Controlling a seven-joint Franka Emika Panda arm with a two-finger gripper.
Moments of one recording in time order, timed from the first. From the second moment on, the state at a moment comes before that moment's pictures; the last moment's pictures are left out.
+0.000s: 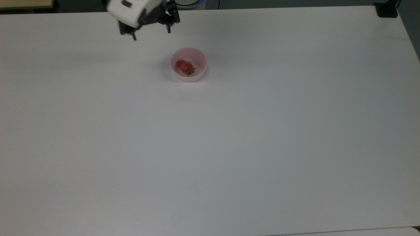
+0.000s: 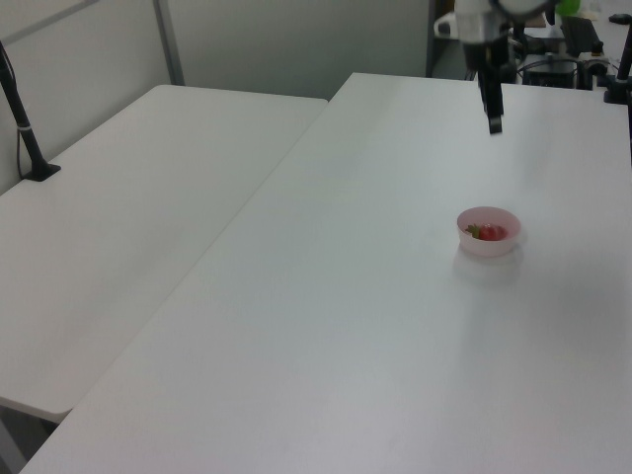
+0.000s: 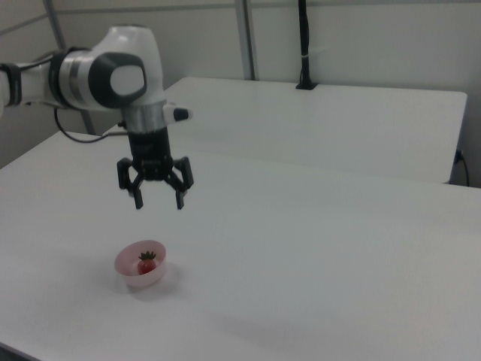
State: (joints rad) arm -0.03 0.03 0.01 -1.86 -0.10 1.69 -0.34
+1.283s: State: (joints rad) arm -0.01 0.20 0.16 -2.02 -0.15 1.92 -0.09
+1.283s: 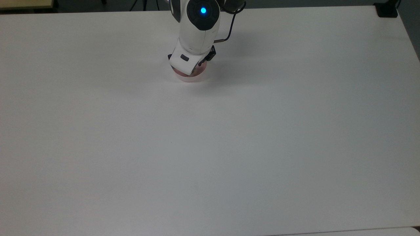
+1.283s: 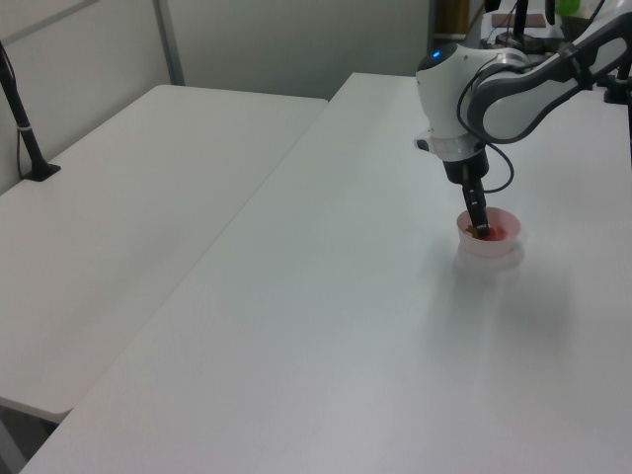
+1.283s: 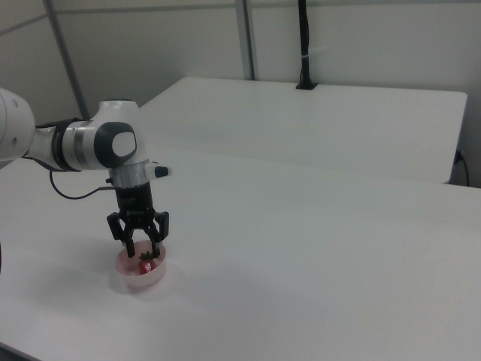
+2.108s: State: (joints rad) arm -0.01 0.22 0.16 -2.06 -0.20 1.92 -0.09
